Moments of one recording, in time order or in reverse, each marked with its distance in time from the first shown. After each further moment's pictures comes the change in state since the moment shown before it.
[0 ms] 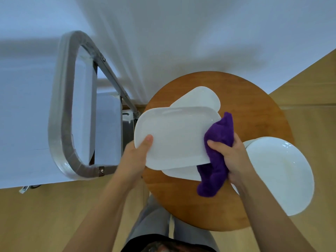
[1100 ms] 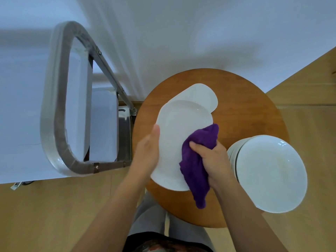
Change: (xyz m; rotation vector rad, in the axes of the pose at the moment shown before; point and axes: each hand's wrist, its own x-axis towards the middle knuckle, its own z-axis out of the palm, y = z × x) left_hand 0.005 0.000 0.038 0.226 0.128 -0.083; right_hand -0.015 0.021 0.027 -0.130 0.025 0.066
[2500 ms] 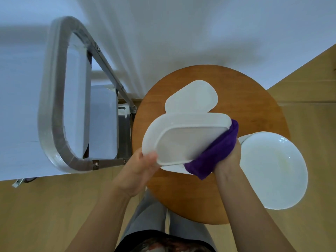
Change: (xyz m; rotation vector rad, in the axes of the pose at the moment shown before) left_hand -0.028 -0.016 -0.032 -0.479 -0.596 0.100; right_hand 0.035 -0.002 -0.020 0.615 0.334 0.275
